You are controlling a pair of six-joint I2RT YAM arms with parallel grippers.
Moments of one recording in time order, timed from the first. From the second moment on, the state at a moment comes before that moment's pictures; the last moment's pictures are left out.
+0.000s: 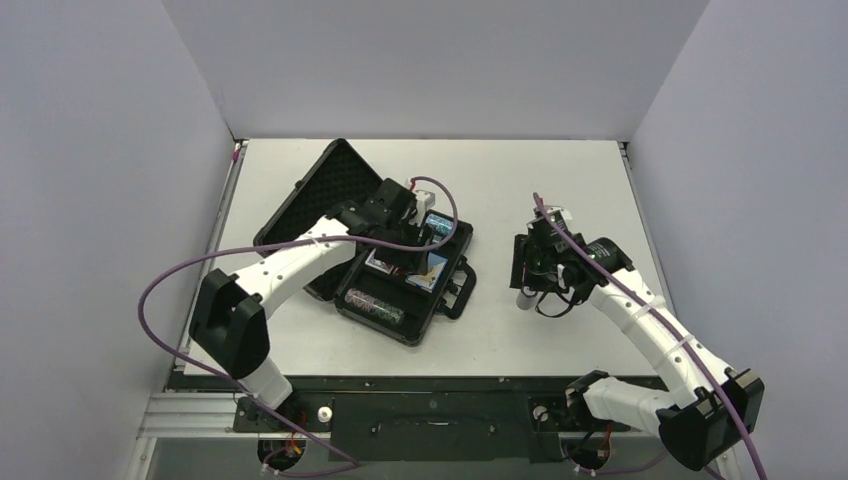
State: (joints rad) left arm -0.69 1.61 1.35 -0.75 0.12 -0.30; right arm 0.50 1.12 1.06 -0.98 0.15 0.52
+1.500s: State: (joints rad) left arm -0.75 1.90 1.53 -0.76 0.05 -0.24; right arm 0.26 0.97 0.99 -1.07 0.16 0.49
